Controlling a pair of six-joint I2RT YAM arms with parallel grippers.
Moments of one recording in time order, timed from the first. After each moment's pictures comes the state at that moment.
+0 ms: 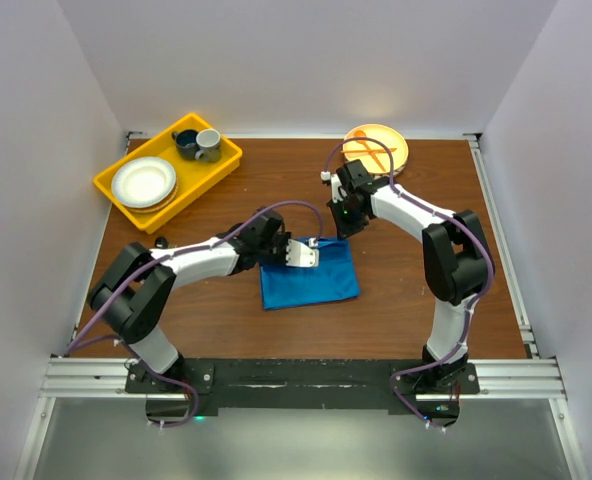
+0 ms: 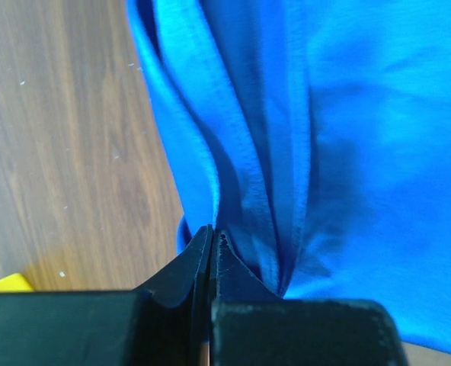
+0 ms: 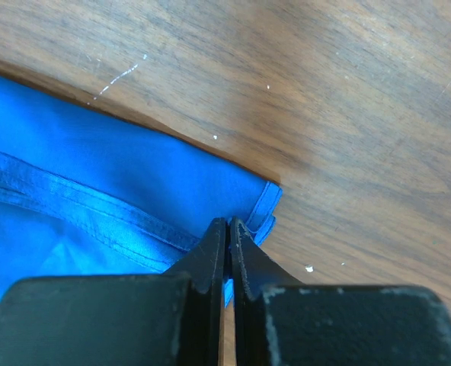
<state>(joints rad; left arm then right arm) -0.68 1.65 0.90 -0.08 0.11 1.01 0.45 1.92 1.41 -0.64 -0.10 0.04</state>
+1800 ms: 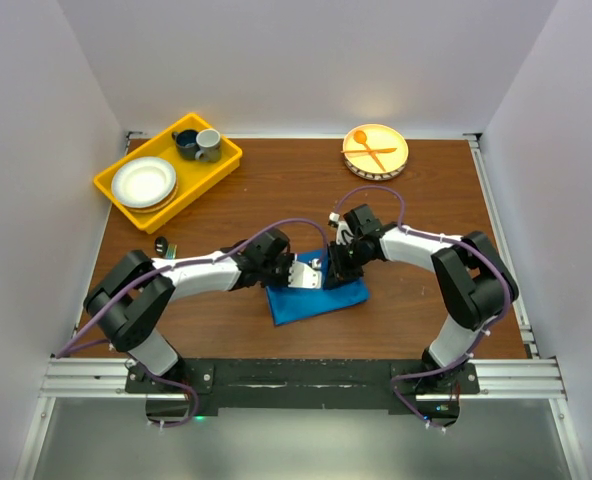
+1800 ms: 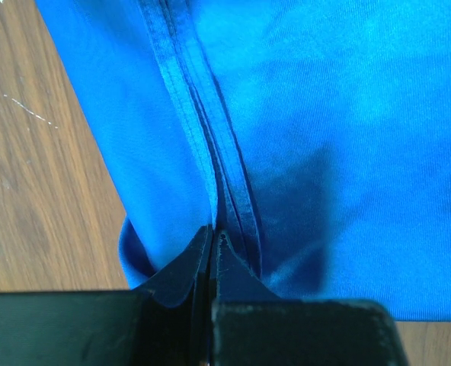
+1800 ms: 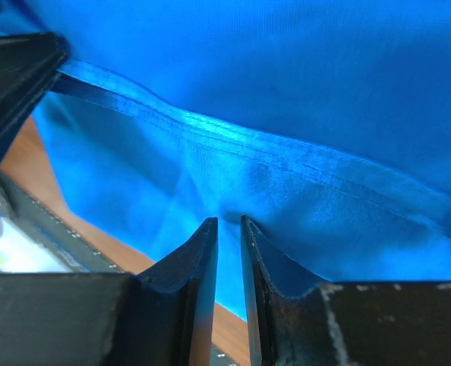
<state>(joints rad) -0.77 1.61 0.80 -0.13 0.16 0.91 0.51 1.71 0.92 -0.39 -0.46 0.38</state>
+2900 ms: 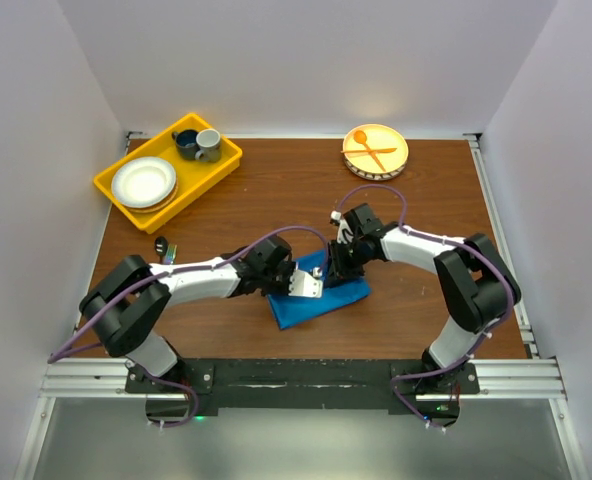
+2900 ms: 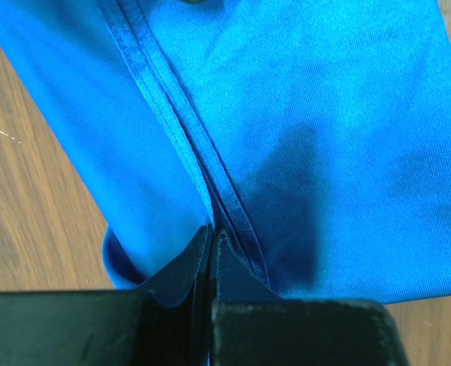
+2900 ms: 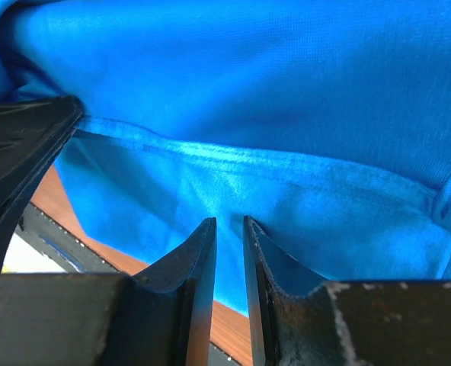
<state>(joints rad) -0.82 1.57 0.77 -0.16 0.17 0.88 0.51 1.71 0.92 -0.39 -0.44 0.42</state>
